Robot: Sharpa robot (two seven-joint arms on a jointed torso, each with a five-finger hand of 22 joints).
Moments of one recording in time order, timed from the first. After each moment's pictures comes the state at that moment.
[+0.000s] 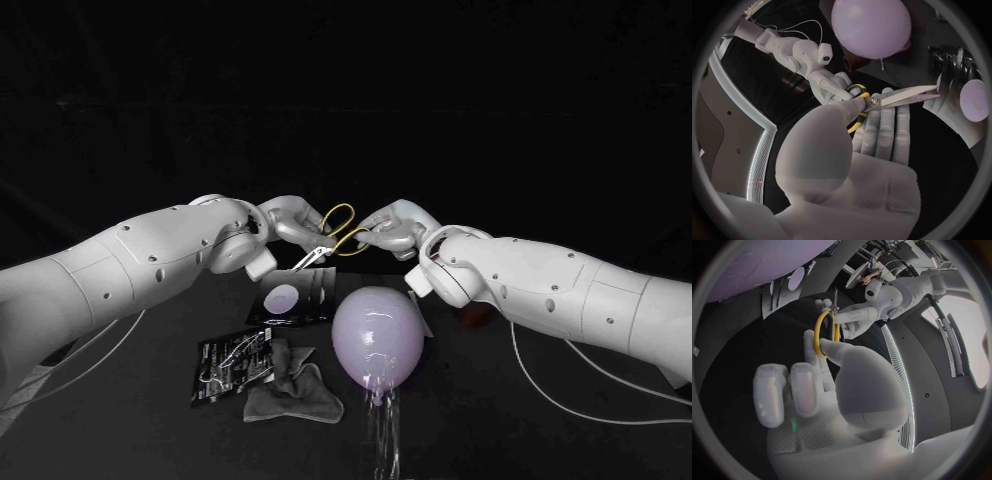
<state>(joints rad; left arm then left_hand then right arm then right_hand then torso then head) 1.45 -0.50 -0.08 0.95 -0.64 0.16 0.03 1.43 -0.10 0.65 0.08 0.05 0.97 0.16 0.37 0.45 1.35 0.10 0.06 0.07 1.21 0.05 0.21 0.41 0.16 0.80 0.21 0.60 0.28 1.41 -0.46 -0.17 1.09 -0.56 -0.36 0.14 1.30 -0.03 0.68 0.03 0.06 1.03 0.12 0.21 0.61 1.31 0.10 0.13 0.19 1.47 -0.02 1.42 1.27 0.04 1.47 0.09 1.50 1.31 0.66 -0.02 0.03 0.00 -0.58</state>
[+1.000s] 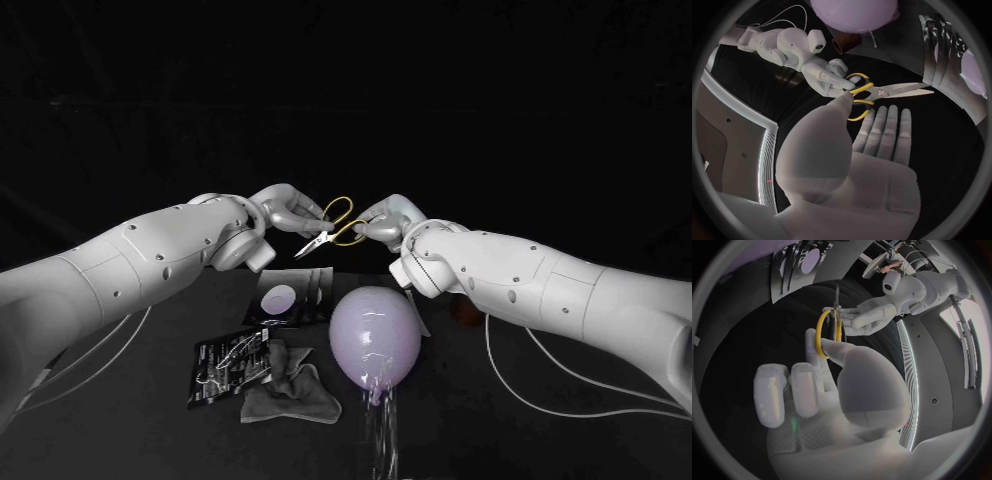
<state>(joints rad) 1.45 -0.45 -0.08 0.86 -0.67 0.01 0.07 1.41 -0.18 0.25 0.21 0.05 0.76 0.19 0.21 0.35 0.93 0.22 0.06 0.06 0.86 0.19 0.07 0.28 0.14 0.63 0.29 0.29 0.08 1.41 -0.34 -0.17 0.96 -0.57 -0.49 -0.01 1.26 -0.05 0.72 -0.01 0.07 1.03 0.11 0.24 0.62 1.34 0.08 0.13 0.21 1.46 -0.03 1.42 1.25 0.04 1.47 0.08 1.49 1.31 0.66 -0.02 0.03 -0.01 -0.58</state>
